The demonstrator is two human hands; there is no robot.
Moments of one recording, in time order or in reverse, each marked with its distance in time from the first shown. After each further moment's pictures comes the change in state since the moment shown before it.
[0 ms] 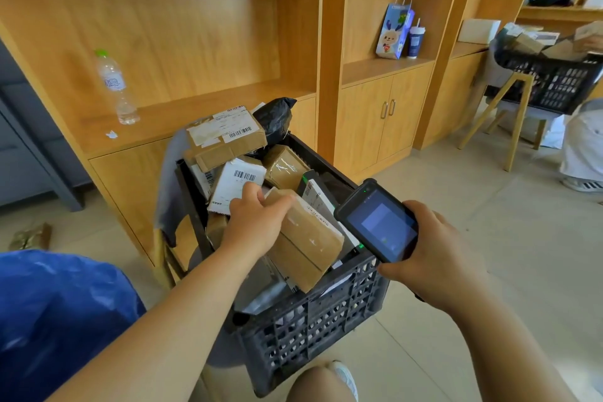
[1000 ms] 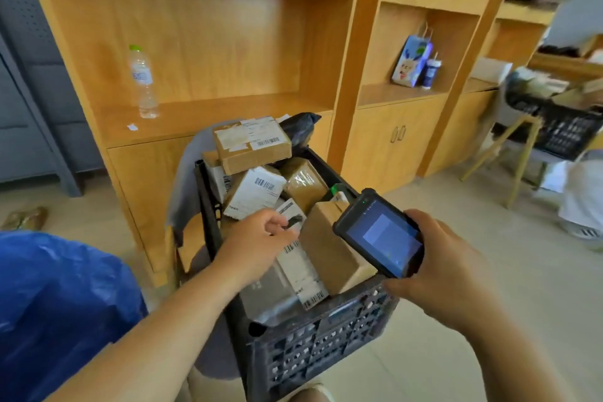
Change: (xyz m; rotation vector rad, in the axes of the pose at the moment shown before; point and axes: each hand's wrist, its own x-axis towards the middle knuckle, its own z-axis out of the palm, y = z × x) left_hand -0.002 -0.044 -0.036 -0.004 -0.112 0.163; right_hand 0.002 -0.049 -0.013 -0.151 -0.011 -0.137
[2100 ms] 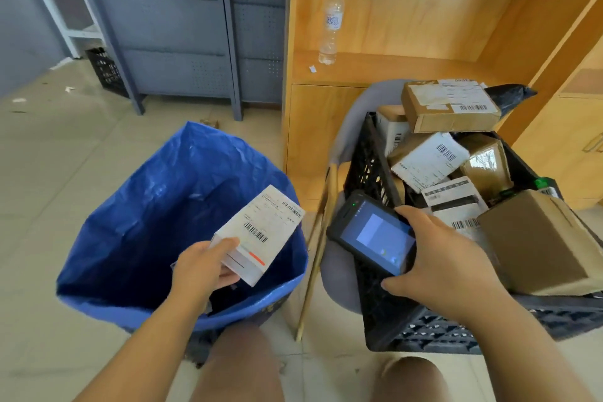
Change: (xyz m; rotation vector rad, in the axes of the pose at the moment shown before) left_hand -0.199 -0.214 -0.135 -0.689 0.690 -0.709; right_hand -0.025 -0.179 0.097 -0.078 -0.401 -0.482
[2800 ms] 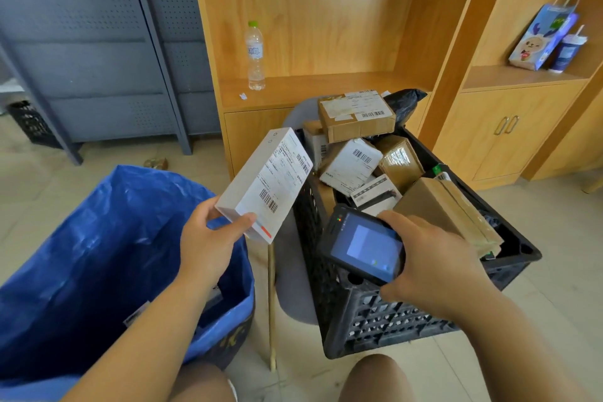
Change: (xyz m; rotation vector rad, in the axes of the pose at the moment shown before) left_hand -0.041 0.064 0.117 0.177 -0.106 0.528; right_hand -0.044 0.070 -0.033 -0.056 0.058 0.098
